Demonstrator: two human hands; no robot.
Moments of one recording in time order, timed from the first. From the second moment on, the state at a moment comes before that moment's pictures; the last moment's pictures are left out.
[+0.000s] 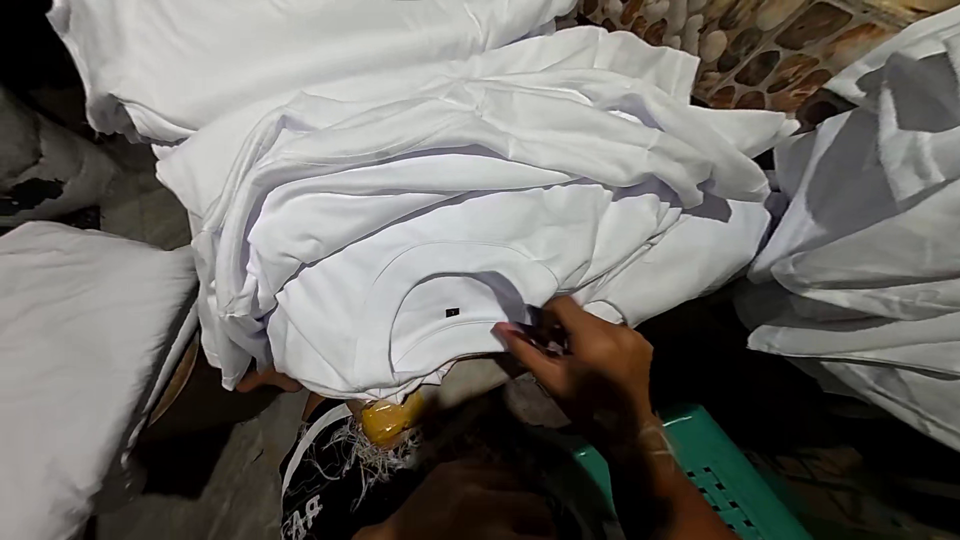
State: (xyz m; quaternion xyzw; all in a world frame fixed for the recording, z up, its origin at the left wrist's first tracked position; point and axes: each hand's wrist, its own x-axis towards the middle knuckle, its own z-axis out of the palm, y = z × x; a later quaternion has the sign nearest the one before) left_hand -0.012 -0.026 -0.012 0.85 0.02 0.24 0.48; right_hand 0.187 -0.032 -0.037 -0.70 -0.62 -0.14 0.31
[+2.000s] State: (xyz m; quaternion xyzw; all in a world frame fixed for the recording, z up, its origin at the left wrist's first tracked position) left_hand 0.007 0.025 -0.030 0.71 0.21 0.47 0.48; right_hand 0.184 -0.064 -0.061 -0.48 -0.52 0.41 0.58
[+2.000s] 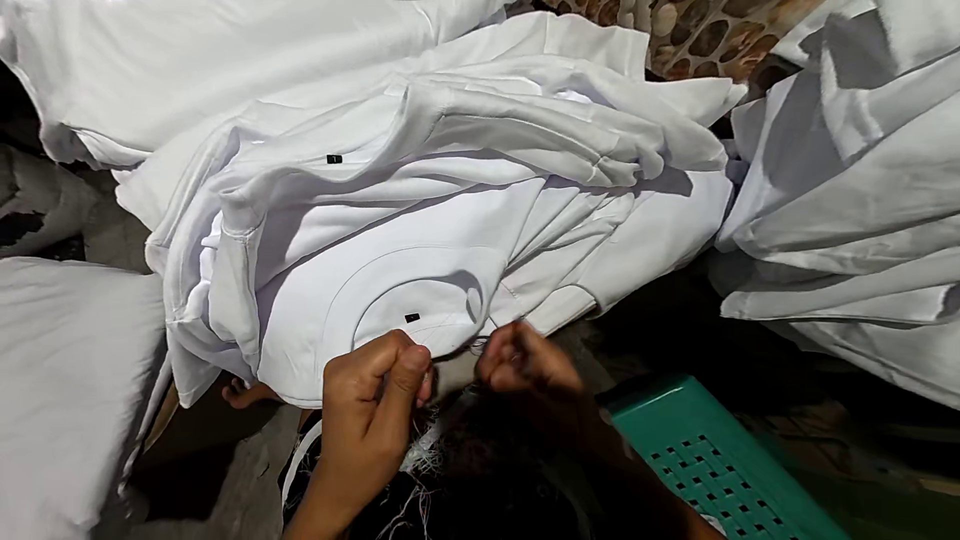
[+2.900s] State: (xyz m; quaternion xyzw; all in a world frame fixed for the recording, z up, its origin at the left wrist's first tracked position) left_hand -0.041 0.031 -0.067 0.38 0.29 0.67 0.57; right_hand 0.130 0.005 -0.073 -0.59 -0.66 0.14 0.45
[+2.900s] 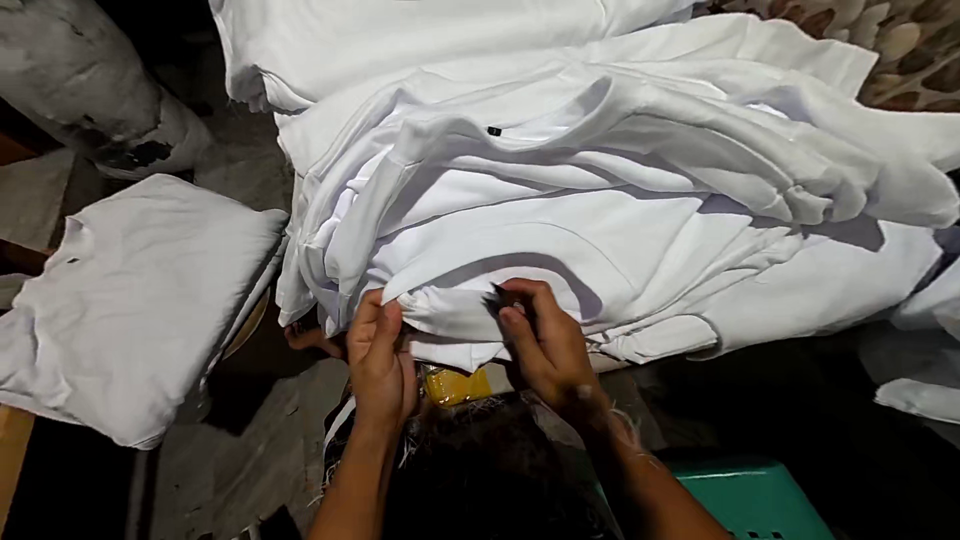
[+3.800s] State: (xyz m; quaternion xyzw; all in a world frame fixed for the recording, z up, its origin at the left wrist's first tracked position) left_hand -0.062 -0.011 -0.058 0.73 0.21 0.58 0.29; right_hand 0.095 0.003 -0.040 -0.29 -0.50 0.65 0.49
